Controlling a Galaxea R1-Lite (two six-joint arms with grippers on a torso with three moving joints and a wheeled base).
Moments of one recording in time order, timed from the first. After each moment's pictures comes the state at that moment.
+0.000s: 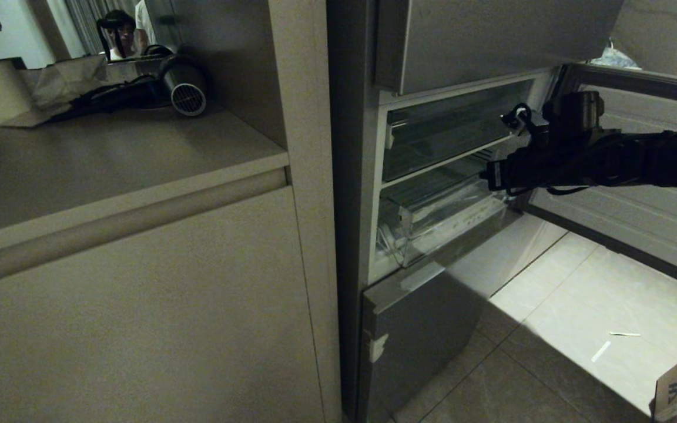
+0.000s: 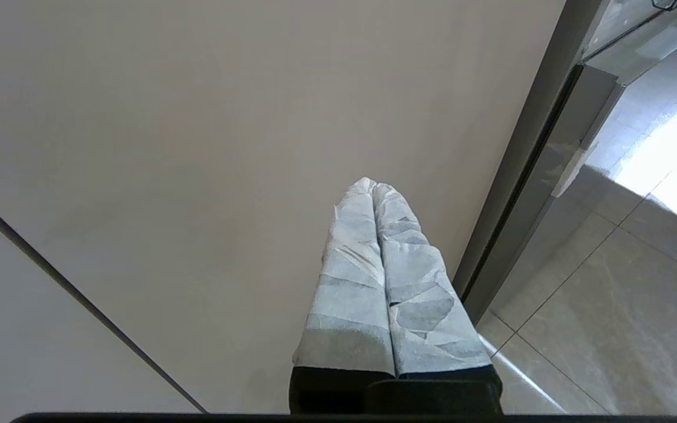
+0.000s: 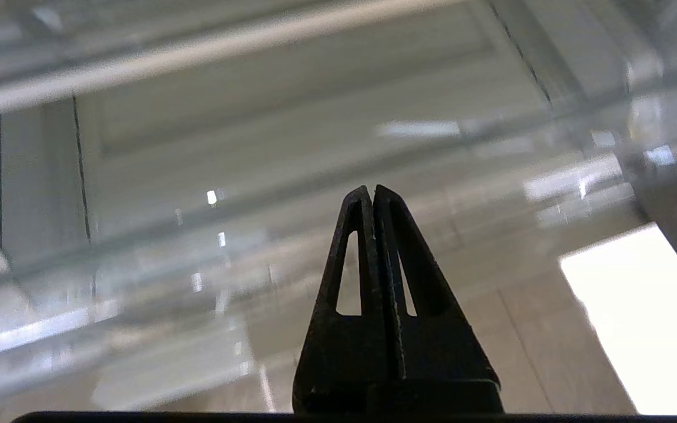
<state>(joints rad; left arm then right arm) -0.01 0.00 -0.03 0.09 0.00 0.01 0.07 2.18 -1.92 0.15 0.18 -0.09</state>
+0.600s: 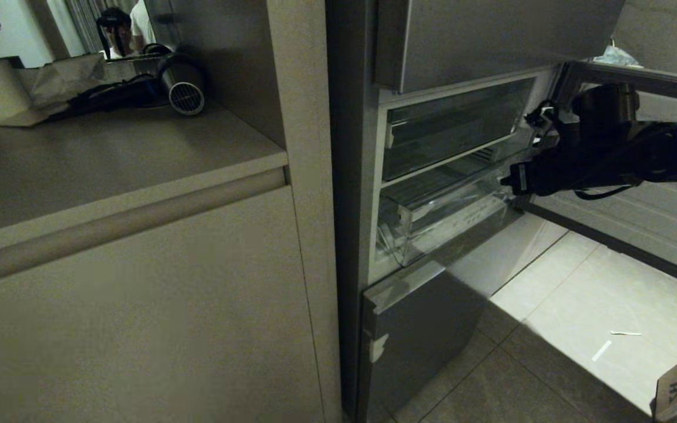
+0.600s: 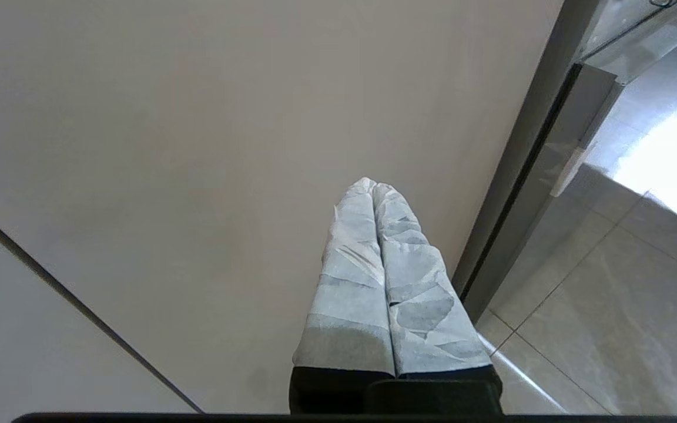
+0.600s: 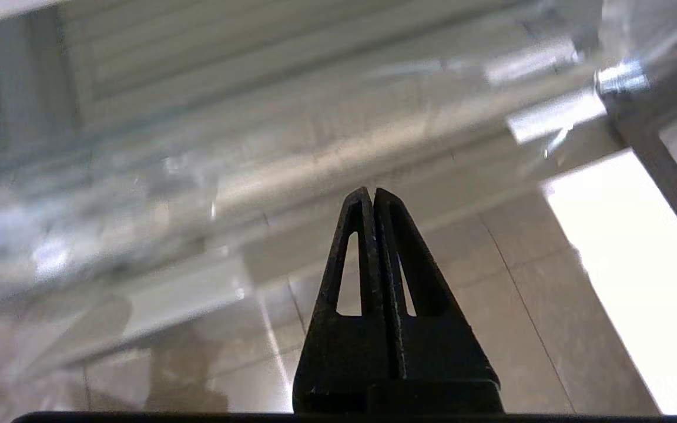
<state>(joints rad) -0.01 0.00 -0.03 0.09 0.00 0.01 0.05 2.01 -1.75 0.18 0.18 -0.09</state>
